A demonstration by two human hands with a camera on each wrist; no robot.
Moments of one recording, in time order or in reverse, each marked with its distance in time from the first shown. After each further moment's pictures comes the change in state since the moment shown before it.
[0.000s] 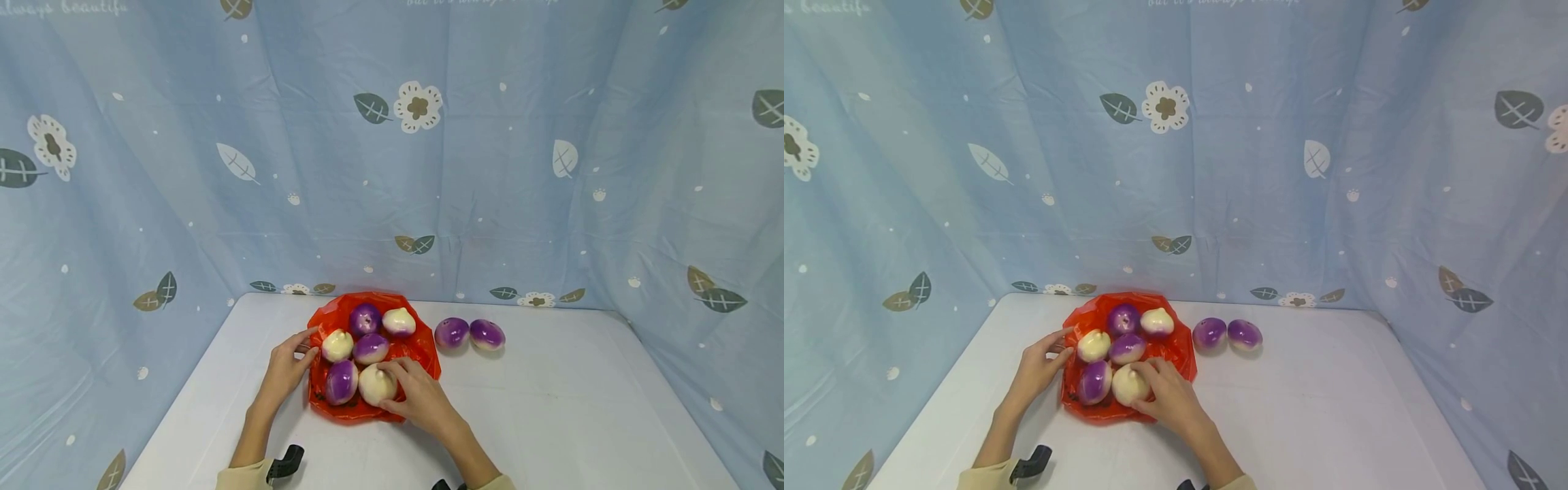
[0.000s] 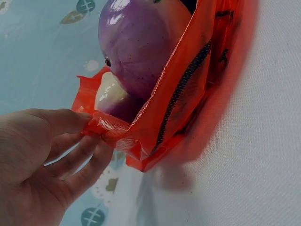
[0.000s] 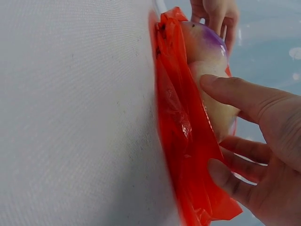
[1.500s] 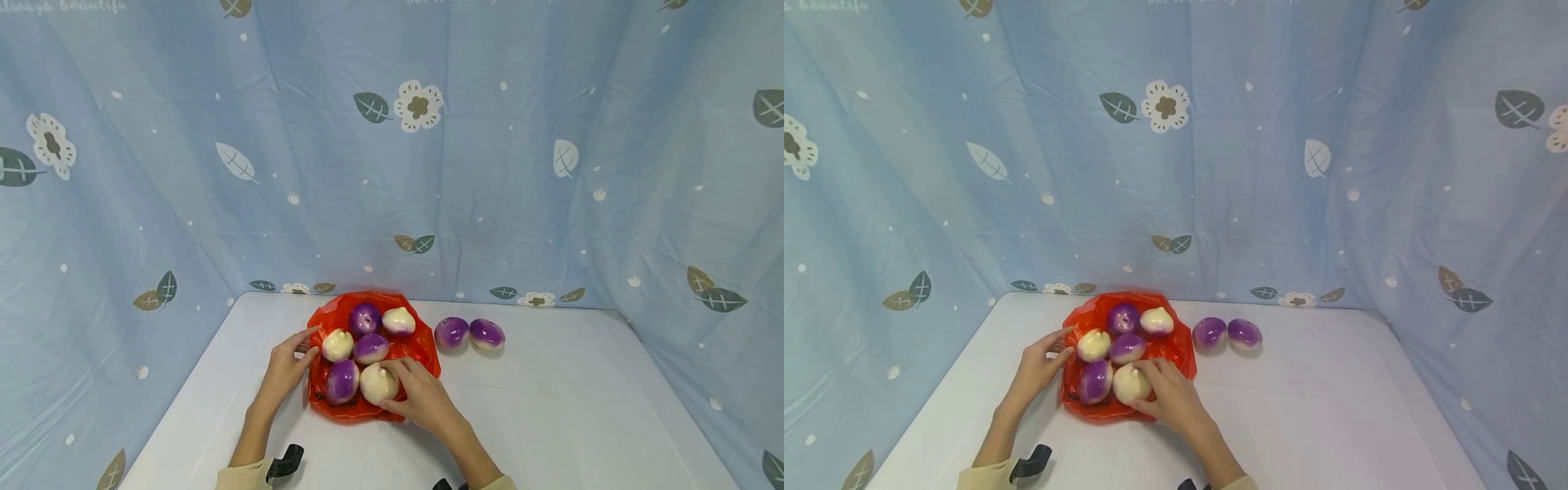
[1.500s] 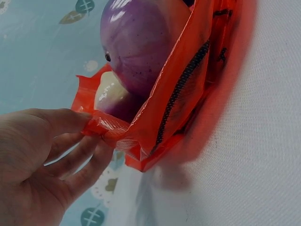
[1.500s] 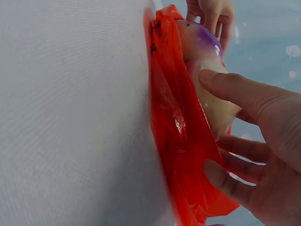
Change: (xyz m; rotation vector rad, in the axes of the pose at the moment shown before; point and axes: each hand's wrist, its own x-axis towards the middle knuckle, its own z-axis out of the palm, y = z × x) left_hand 0.000 0.000 -0.001 0.008 -0.006 0.000; right_hand -0.002 -0.003 -0.005 -0.029 -0.007 0.020
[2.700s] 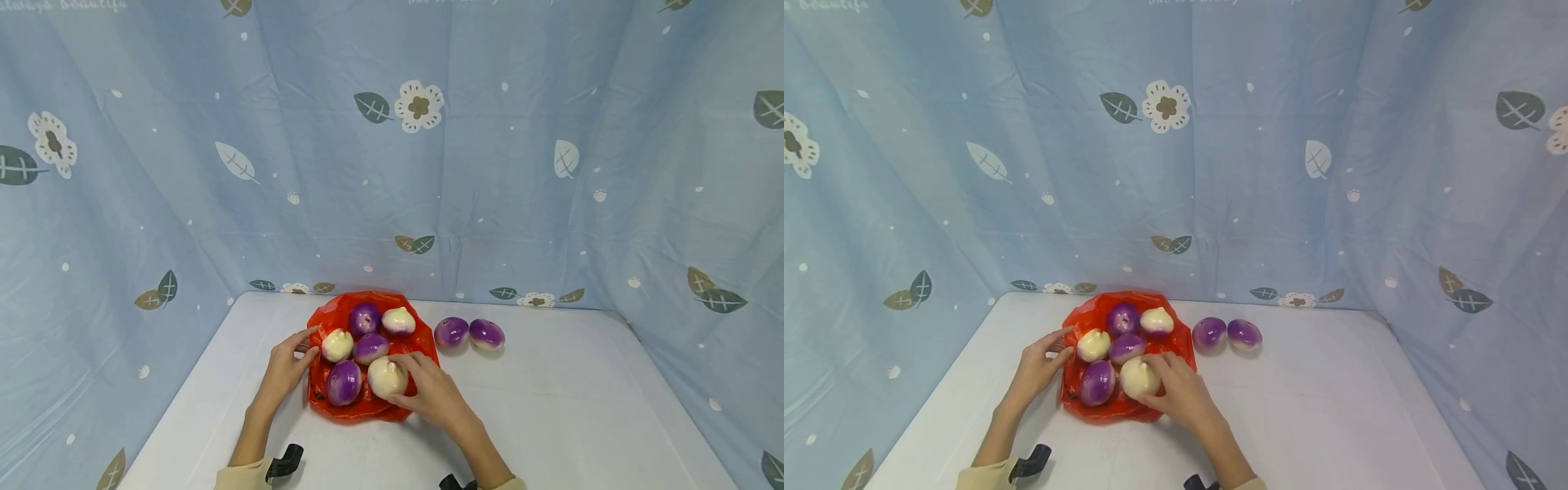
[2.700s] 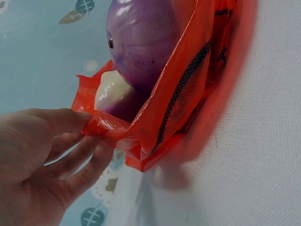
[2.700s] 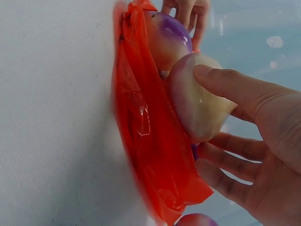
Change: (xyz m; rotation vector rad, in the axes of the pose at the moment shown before) left_hand -0.001 0.002 -0.001 -0.001 -0.004 -0.001; right_hand -0.003 0.003 -0.022 0.046 0.004 0.046
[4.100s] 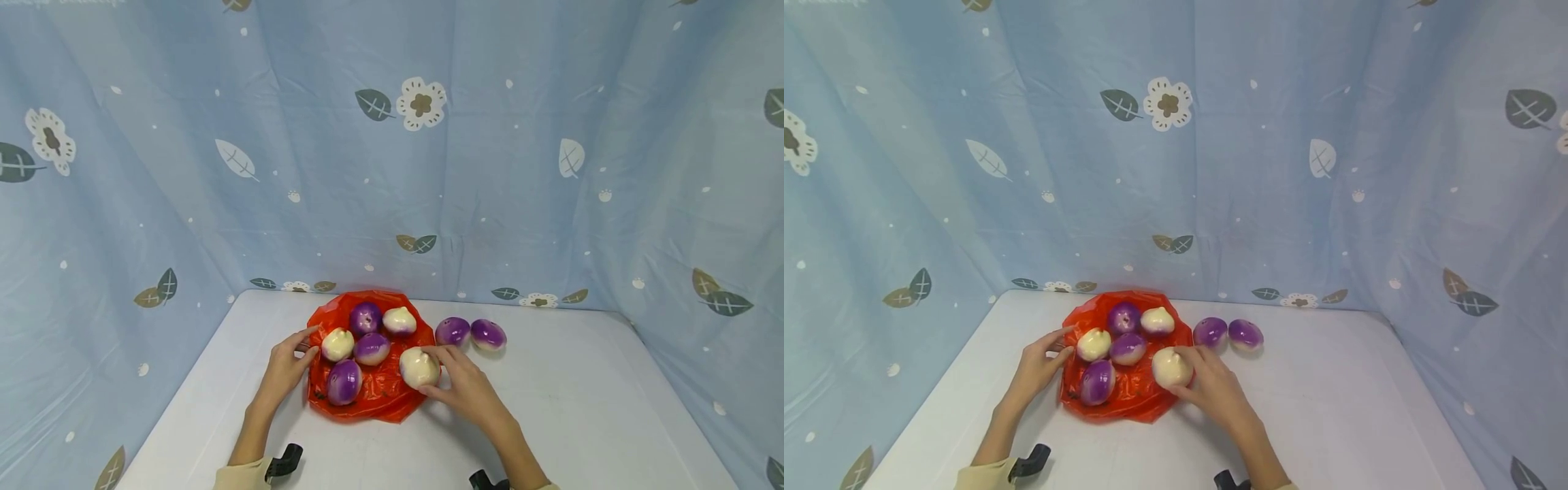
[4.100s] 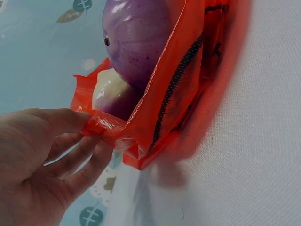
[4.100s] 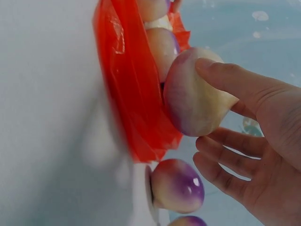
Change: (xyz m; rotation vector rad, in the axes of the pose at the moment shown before) left_hand 0.000 0.001 0.000 0.001 -0.004 -0.003; right_hand -0.016 0.034 -0.034 0.005 0.115 0.045
